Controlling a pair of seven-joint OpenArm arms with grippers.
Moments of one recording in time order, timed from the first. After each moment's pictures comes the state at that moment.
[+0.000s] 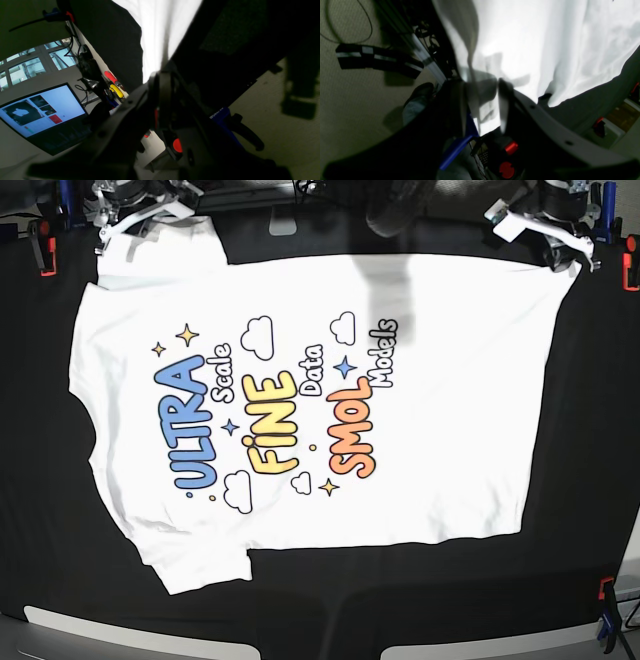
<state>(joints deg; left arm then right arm) 43.1 -44.1 29.1 113.1 48.0 11.0 49.8 -45.6 49.0 -26.9 112.8 -27.1 1.9 -47.0</state>
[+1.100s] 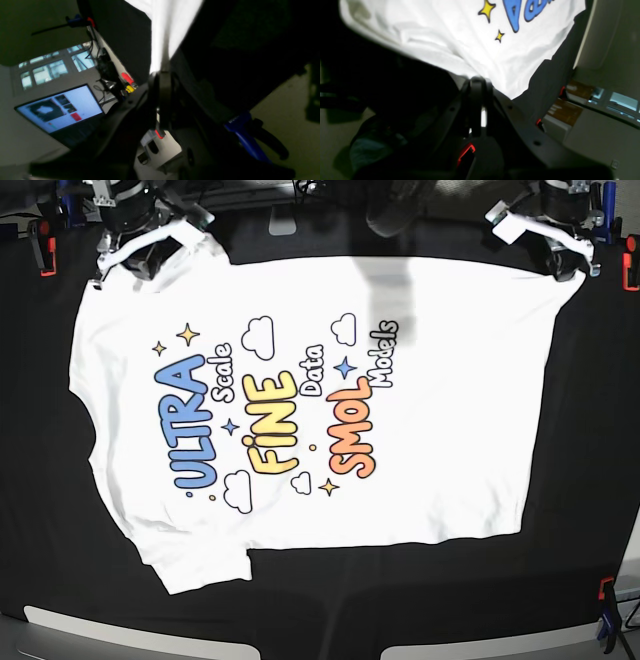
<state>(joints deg) 43.1 -44.1 29.1 113.1 54.8 13.6 50.0 -44.0 49.1 -26.9 122.0 -40.5 -1.9 -48.7</state>
